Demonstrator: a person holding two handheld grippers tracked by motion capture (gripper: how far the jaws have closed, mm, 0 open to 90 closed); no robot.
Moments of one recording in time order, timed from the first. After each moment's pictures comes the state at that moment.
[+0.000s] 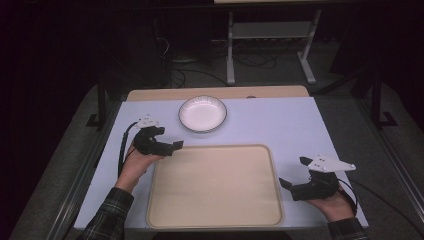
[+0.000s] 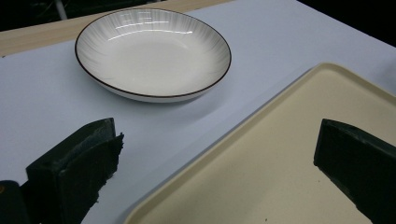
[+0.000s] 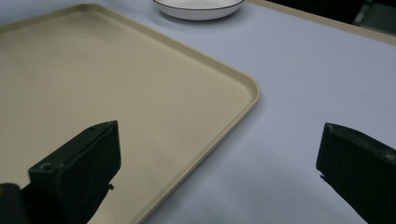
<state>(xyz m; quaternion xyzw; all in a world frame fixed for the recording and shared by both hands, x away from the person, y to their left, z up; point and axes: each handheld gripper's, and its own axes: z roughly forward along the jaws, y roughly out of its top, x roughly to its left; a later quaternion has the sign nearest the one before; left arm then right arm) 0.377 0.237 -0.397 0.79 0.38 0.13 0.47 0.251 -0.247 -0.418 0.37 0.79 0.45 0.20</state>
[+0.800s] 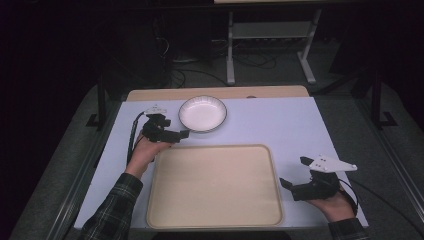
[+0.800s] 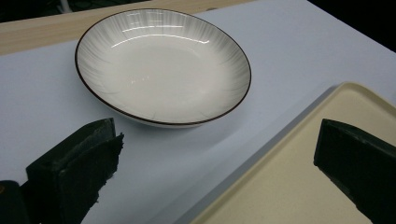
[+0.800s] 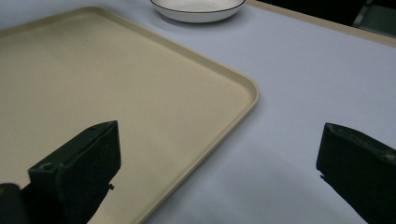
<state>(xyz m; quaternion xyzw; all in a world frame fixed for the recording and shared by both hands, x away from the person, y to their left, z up) 0.419 0.220 -0.397 0.78 0.41 0.11 0.45 0.250 -0.248 -0.418 0.37 0.78 0.46 0.20</state>
